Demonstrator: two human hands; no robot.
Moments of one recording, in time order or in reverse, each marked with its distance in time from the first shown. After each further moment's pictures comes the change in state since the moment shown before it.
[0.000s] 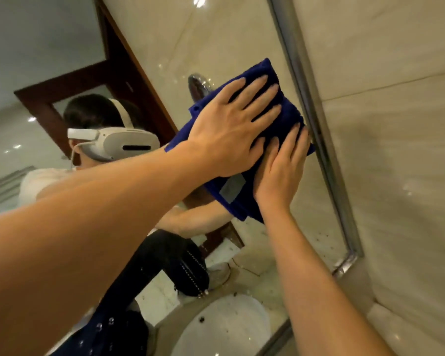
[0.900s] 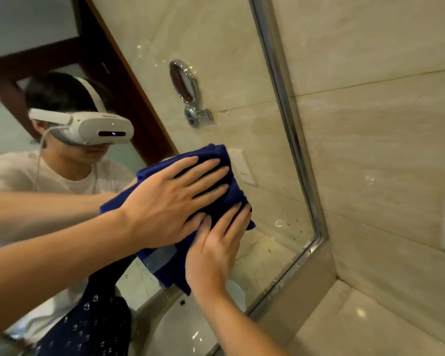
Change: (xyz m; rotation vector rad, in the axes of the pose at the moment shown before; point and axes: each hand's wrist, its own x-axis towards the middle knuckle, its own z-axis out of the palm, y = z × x) left_hand -0.123 0.030 0.004 -0.132 -0.130 0.237; right_hand -0.173 -0.008 -0.023 -0.107 -0.229 0.151
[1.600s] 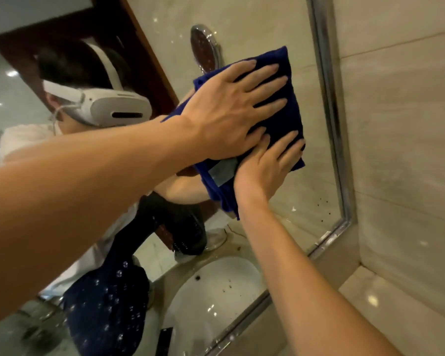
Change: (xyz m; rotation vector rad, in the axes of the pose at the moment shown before) left_hand 0.068 -0.038 -0.014 0.094 0.108 -0.082; right_hand 0.092 -0.039 -0.017 0.181 0.042 0.230
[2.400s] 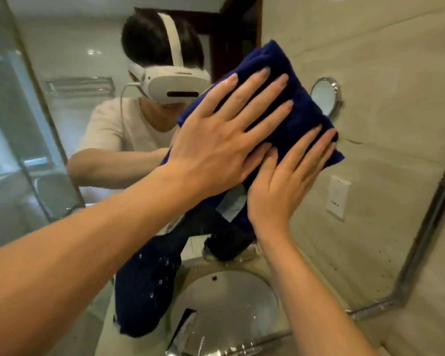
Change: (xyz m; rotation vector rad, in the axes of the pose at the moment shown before) left_hand -0.252 -0.062 -0.048 0.060 0.187 -0.681; right_hand -0.161 -0.118 0.055 -0.063 -0.097 -0.753
